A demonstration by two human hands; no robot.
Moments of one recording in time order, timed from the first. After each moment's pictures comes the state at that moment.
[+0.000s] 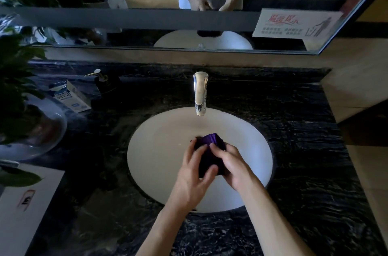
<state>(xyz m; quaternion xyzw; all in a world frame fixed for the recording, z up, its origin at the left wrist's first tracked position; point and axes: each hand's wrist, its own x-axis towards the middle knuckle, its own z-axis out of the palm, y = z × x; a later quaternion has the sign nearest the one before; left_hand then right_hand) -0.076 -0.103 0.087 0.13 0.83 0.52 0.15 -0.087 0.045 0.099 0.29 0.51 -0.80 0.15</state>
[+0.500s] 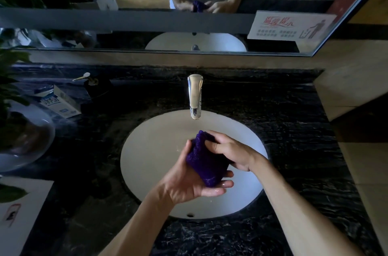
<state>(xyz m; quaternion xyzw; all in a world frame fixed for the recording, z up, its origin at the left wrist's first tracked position) -0.124 -0.101 0.122 -0.12 0.26 0.73 0.62 -0.120 0.080 0.131 0.07 0.65 -0.70 0.29</state>
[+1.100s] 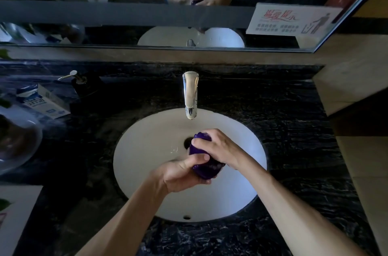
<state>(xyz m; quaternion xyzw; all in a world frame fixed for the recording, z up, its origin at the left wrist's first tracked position) -0.151 -0.092 0.103 0.00 0.41 0.69 0.60 -0.142 0.064 0.124 0.08 0.81 -0.55 0.21</state>
